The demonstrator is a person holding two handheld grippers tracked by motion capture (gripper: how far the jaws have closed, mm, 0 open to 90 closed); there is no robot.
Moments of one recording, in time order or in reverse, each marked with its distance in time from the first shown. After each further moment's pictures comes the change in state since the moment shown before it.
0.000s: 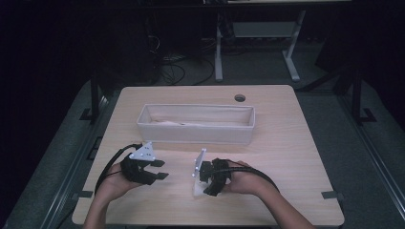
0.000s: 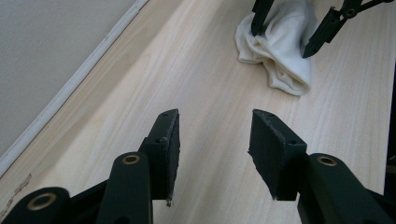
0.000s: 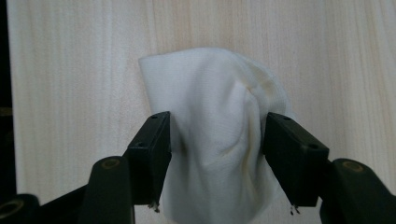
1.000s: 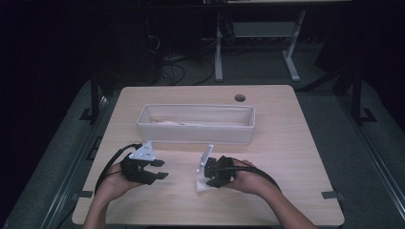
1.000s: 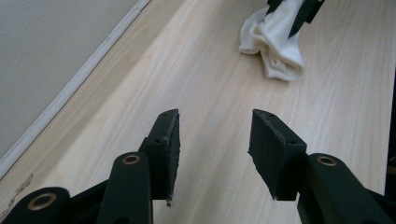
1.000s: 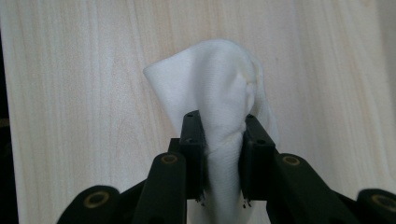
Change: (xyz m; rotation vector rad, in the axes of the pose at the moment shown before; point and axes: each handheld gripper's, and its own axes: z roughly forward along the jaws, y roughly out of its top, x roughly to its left) left arm 0.000 0.000 -0.001 -0.005 0.004 -0.002; right arm -0.004 -0.013 -0.013 -0.046 -0.032 0.079
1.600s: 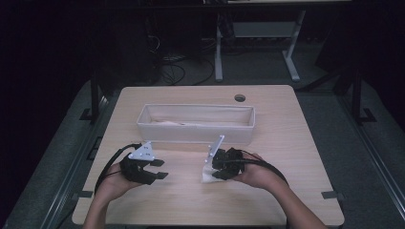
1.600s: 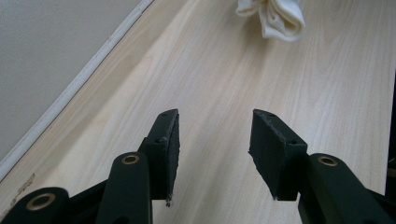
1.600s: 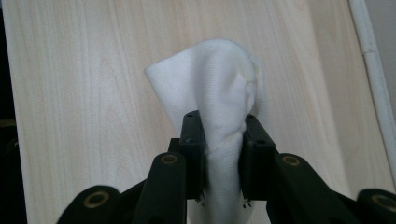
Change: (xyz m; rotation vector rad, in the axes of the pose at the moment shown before) left arm 0.000 0.000 -0.001 -0.006 0.003 -0.002; right arm -0.013 -0.009 -0.031 -0.034 -0.039 0.041
